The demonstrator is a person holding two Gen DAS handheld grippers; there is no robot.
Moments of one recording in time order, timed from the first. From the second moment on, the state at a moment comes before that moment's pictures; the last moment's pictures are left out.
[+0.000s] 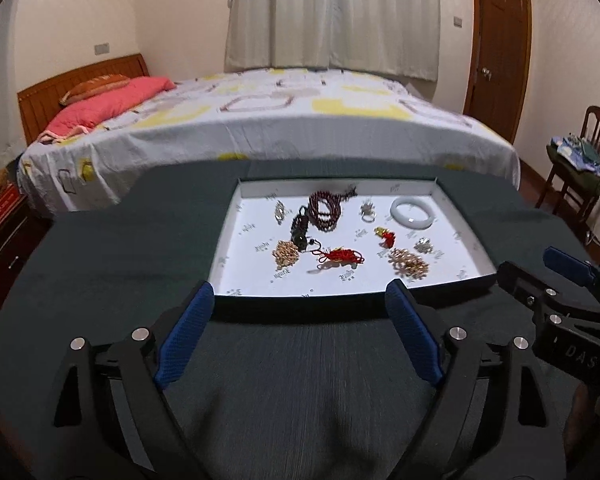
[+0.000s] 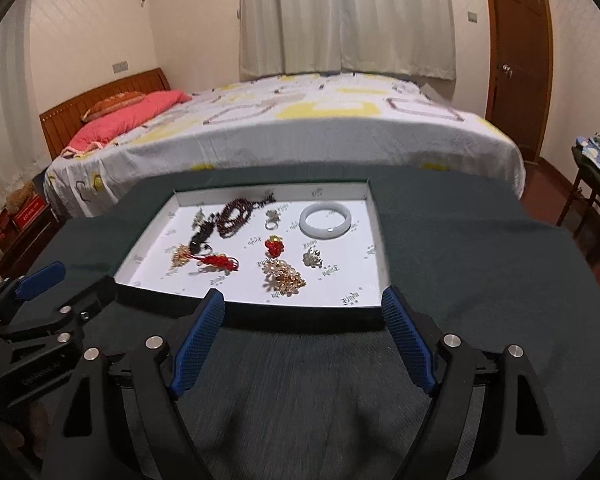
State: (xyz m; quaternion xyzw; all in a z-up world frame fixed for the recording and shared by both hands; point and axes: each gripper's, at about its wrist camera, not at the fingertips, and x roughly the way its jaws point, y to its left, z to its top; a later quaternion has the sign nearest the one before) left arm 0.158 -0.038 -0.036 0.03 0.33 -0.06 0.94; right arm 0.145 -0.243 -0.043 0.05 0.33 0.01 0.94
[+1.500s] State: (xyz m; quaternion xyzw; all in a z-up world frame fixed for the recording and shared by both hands) left arm 0.025 0.005 0.055 -0.01 0.24 -0.02 0.97; right arm 0.029 -0.221 0.043 0.01 0.24 0.02 0.97
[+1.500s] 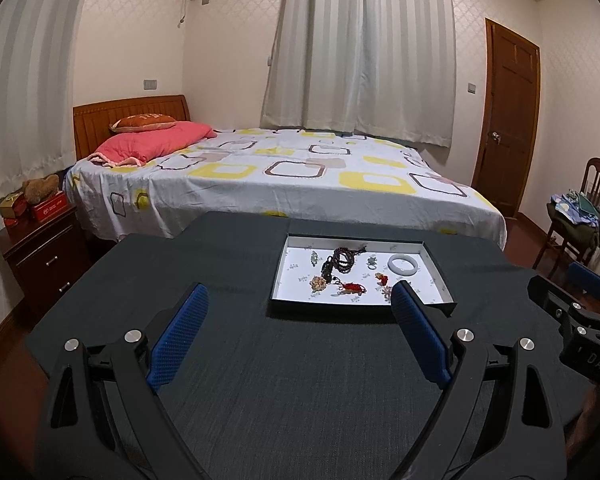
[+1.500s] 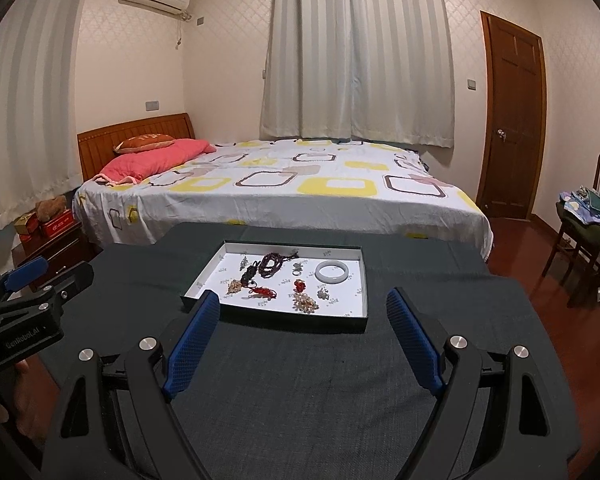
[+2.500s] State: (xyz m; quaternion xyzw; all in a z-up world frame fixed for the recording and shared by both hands) left arm 0.025 0.002 0.056 -0.02 0.24 -0.02 0.97; right arm 0.028 -0.221 0.043 0.01 0.24 0.02 0.97
